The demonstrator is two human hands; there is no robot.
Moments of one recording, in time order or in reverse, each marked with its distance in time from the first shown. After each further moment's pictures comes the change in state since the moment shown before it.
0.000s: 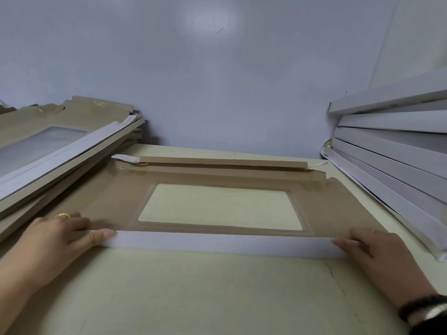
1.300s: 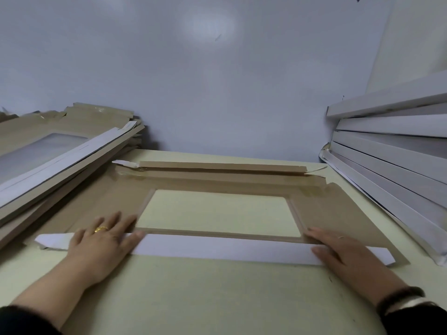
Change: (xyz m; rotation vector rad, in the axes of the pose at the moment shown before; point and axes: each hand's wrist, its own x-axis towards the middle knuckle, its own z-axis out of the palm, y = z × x) left_hand 0.012 0.064 0.030 0.184 -0.392 -0.291; right_hand 0.017 -0.008 0.023 -0.031 -0.297 -0.130
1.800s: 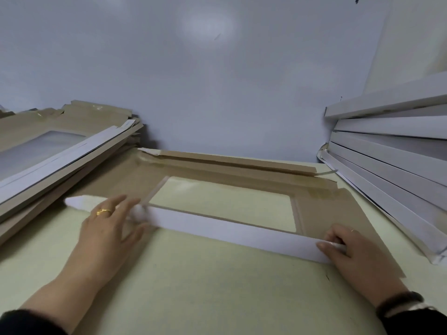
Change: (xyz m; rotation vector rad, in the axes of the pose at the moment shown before) left_hand -0.011 0.019 -0.003 -0.231 0.538 0.242; right_hand -0.013 -0.014 -0.007 0.179 0.286 0.186
